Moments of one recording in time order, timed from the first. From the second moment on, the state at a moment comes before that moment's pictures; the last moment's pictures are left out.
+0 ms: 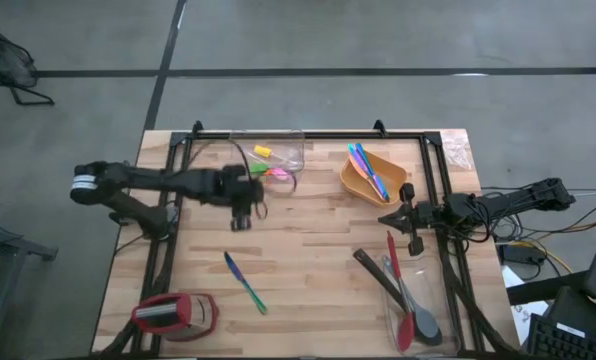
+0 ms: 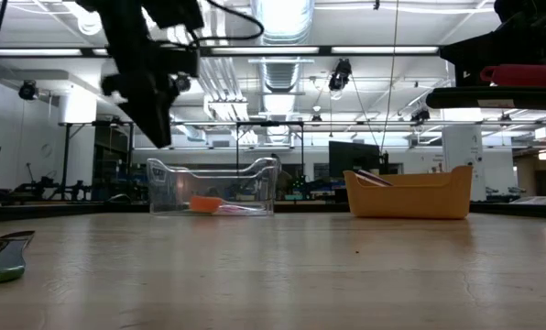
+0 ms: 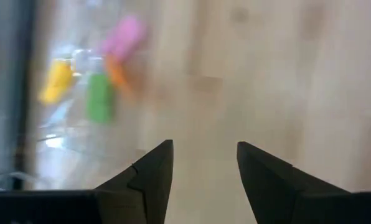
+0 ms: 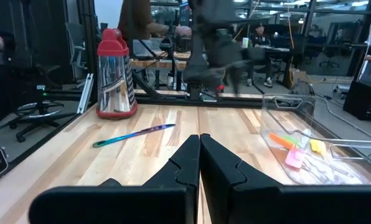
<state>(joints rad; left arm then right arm) 0.10 1.34 1.01 -0.86 -0.30 0.02 0.22 0.32 0.10 0.21 0.17 0.00</state>
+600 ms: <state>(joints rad) -0.59 1.49 0.99 -0.63 -0.27 -0.33 0.22 0.32 0.10 0.21 0.17 0.00</state>
